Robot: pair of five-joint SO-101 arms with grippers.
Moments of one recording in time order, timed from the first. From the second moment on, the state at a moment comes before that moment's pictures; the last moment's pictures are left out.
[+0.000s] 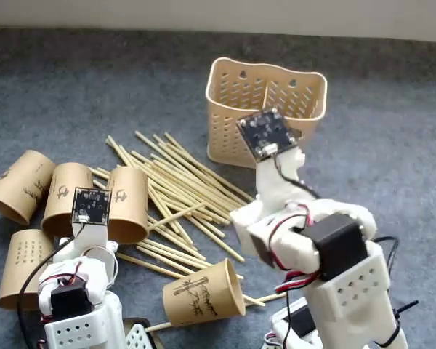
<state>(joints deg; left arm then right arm) -20.4 -104.5 91.6 77.0 -13.7 -33.8 -45.9 13.4 99.6 -3.1</state>
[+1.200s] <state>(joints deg) -20.4 -104.5 91.6 77.0 -13.7 -54.2 -34.7 40.1 93.1 -28.9</state>
